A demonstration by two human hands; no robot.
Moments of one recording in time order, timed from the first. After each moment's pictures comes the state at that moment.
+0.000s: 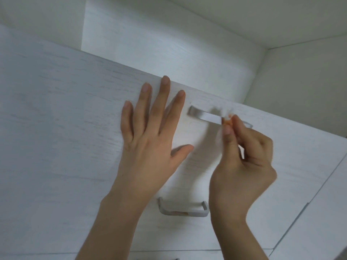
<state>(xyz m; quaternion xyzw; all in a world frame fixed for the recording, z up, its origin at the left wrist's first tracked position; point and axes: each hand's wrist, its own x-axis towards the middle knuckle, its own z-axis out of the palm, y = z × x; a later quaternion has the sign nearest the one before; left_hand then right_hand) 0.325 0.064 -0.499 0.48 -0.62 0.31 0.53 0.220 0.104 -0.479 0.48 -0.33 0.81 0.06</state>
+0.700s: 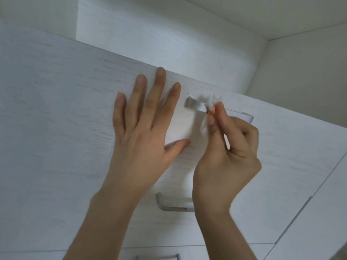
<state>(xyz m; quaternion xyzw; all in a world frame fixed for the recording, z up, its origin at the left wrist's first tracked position) 0.330 0.060 -0.504 0.46 -0.62 0.34 0.54 0.235 0.094 -0.485 0.49 -0.30 0.82 0.04</state>
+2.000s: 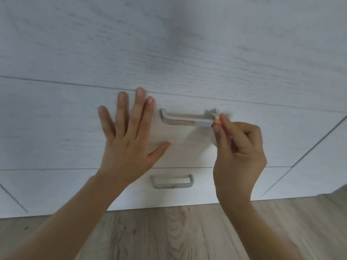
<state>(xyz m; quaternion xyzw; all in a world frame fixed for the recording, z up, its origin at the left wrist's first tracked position) 0.340 0.063 -0.673 0.49 -0.68 0.37 0.40 0.168 0.125 -0.625 0.52 -0.50 0.69 -0.02</state>
